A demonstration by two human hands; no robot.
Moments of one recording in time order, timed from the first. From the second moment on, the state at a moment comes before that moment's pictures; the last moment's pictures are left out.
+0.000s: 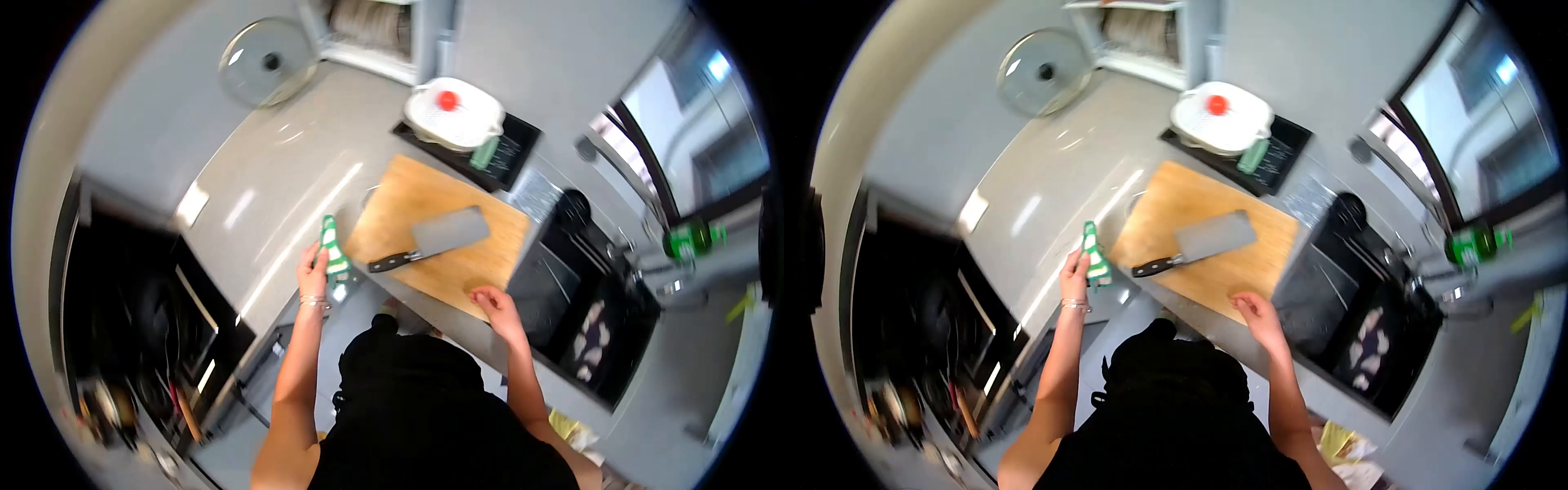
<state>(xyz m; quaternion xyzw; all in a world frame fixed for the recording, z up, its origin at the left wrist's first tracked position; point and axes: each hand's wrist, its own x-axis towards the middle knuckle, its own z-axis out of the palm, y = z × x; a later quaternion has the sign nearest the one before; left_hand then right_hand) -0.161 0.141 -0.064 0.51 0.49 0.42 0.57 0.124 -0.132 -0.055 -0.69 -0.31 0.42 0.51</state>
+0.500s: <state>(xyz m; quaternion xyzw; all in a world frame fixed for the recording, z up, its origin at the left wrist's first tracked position) -0.095 0.189 -0.126 0.84 0.35 0.28 0.31 0.098 -0.144 -0.082 -0.94 -0.13 0.17 0.25</state>
